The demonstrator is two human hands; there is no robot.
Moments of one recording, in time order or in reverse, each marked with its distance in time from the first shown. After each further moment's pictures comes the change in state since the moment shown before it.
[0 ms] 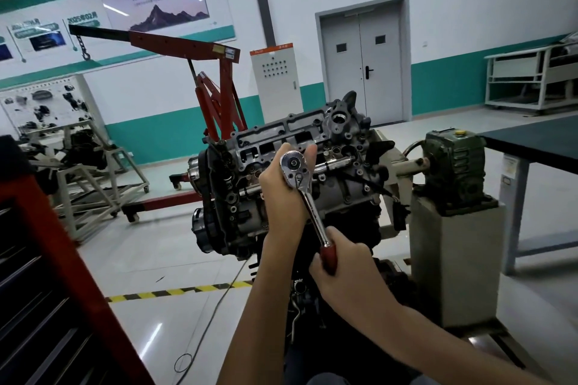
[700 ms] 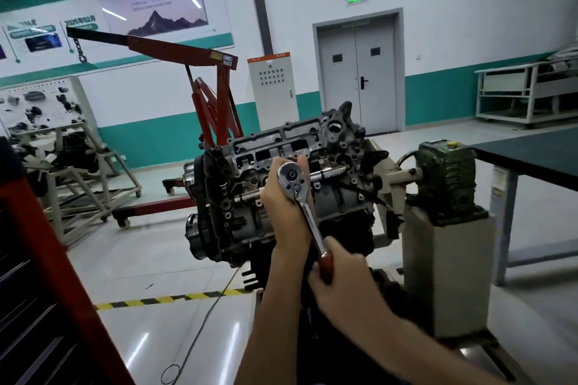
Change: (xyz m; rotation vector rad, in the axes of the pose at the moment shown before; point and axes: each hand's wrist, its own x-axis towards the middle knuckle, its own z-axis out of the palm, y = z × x) left_hand -0.009 -0.004 0.014 -0.008 0.192 0.080; right_hand -0.002 -0.007 -0.008 -0.065 -0.040 0.059
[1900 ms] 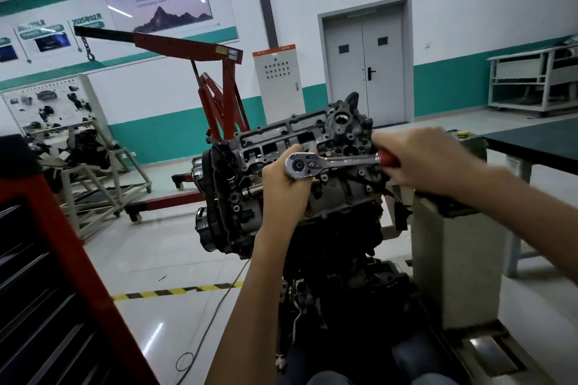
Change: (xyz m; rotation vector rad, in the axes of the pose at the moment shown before) left_hand 0.016 0.003 -0.025 0.091 -0.339 -0.027; right_hand 0.090 0.005 -0.137 -0.837 0.018 -0.448
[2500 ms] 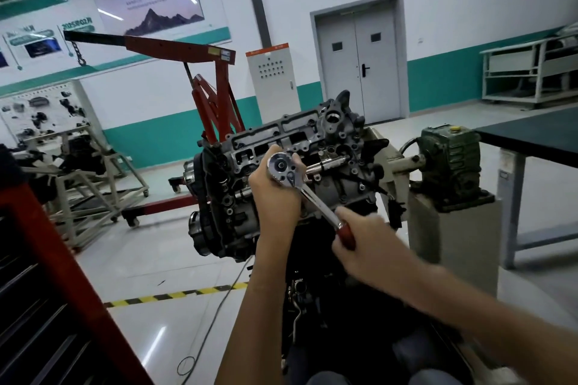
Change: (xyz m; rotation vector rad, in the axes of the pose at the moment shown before) left_hand 0.000 -0.004 0.013 -0.005 0.210 0.027; right_hand -0.051 -0.088 0.062 0.647 -0.003 0.250
